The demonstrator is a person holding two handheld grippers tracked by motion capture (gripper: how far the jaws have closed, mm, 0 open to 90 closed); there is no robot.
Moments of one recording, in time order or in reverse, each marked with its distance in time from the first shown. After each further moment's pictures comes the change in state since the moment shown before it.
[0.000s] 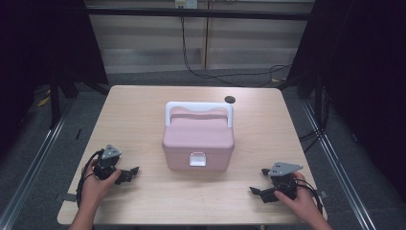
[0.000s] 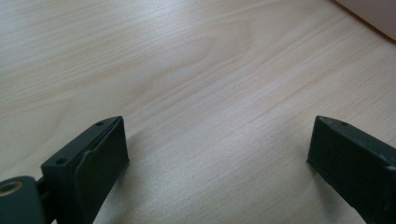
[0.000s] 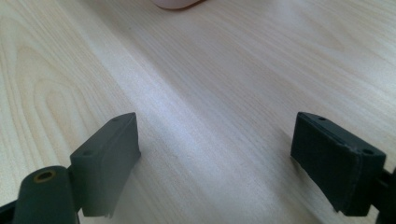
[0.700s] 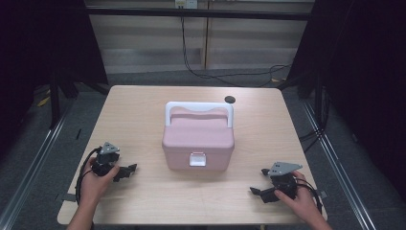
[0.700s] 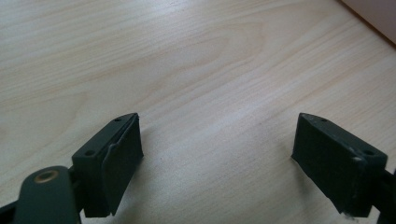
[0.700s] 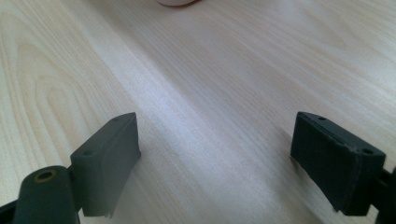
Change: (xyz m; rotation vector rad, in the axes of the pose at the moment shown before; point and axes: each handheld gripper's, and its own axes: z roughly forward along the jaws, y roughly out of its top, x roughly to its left) left arm 0.005 0.007 -0.004 0.041 0.007 -0.044; right arm 0.000 0.001 0.000 0.013 0.004 -0.002
